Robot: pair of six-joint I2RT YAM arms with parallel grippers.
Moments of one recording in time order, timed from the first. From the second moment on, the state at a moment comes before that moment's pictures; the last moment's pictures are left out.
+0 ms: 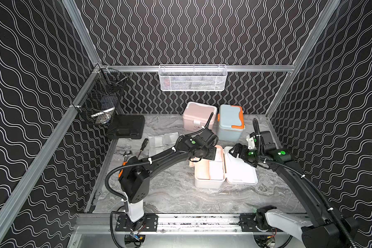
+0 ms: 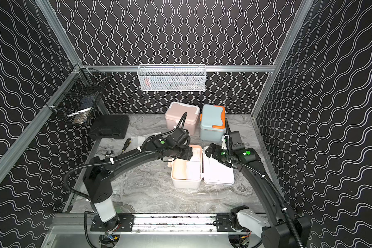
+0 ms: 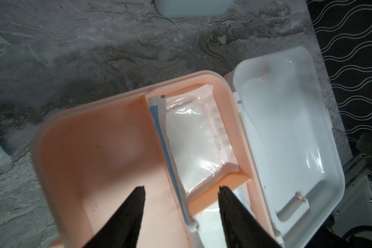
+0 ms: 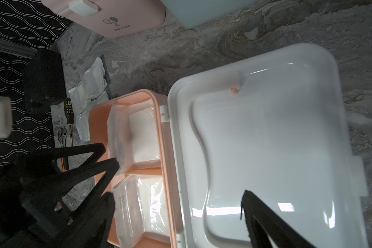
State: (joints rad) left arm -0.80 1.84 1.59 -0.72 0.00 -0.57; right arm 0.27 1.12 1.07 -0.89 -0.19 0.63
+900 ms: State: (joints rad) left arm -0.79 1.81 1.60 -0.75 -0.01 -0.58; right arm 0.26 1.13 1.06 -0.87 -0.26 0.63
